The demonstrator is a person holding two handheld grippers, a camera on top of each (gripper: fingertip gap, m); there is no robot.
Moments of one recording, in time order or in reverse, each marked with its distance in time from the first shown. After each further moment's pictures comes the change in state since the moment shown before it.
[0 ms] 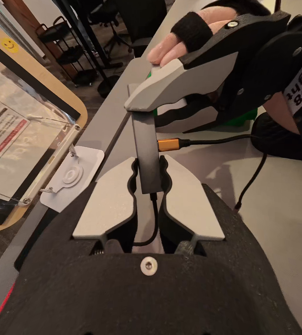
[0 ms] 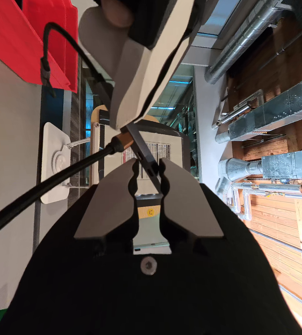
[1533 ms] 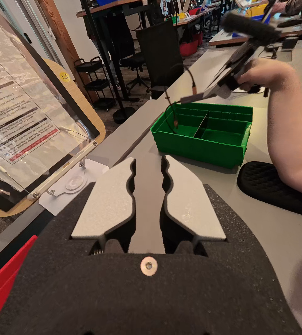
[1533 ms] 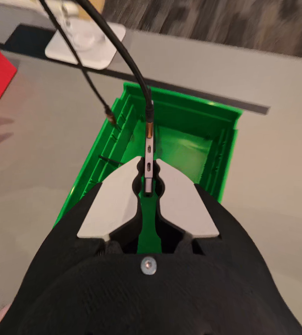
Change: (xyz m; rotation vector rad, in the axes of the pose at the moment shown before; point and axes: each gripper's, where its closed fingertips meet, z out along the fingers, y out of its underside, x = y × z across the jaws) left arm -0.011 -0.038 -0.042 0.202 -0.085 -0.176; right arm -0.082 0.257 -0.208 -0.898 -0.506 1.721
